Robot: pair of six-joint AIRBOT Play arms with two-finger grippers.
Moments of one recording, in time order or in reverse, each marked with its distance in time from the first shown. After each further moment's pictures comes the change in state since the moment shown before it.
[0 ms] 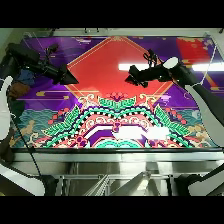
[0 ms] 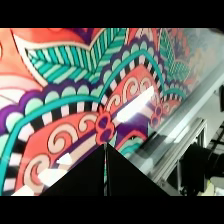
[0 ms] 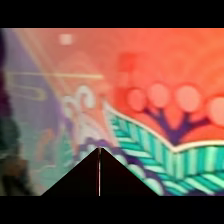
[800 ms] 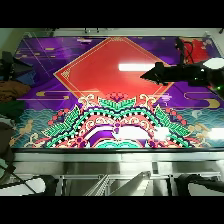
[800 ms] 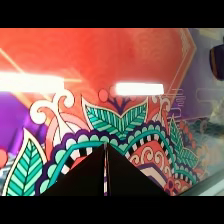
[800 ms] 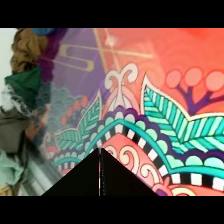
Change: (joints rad) left arm 0.385 0.396 -0.261 -0.033 -0.113 0.077; right arm -0.182 0.431 -0.336 0.108 0.158 -0.344
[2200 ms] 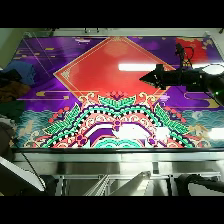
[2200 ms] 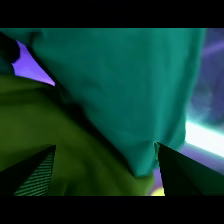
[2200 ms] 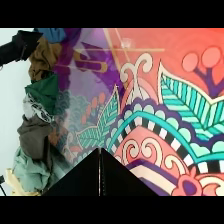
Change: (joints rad) left arm 0.050 -0.667 0.522 0.670 -0.523 -0.107; right arm -0.002 -0.028 -0.061 0.117 -0.002 0.014
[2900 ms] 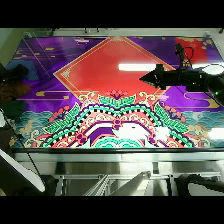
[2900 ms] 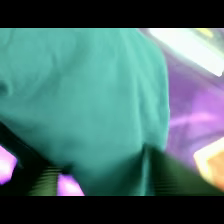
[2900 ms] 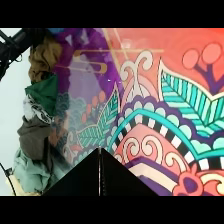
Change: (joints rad) left arm -0.039 -0.114 0.015 -0.332 -0.274 0.062; right arm 0.001 -0.002 0.000 0.002 -0.004 0.000
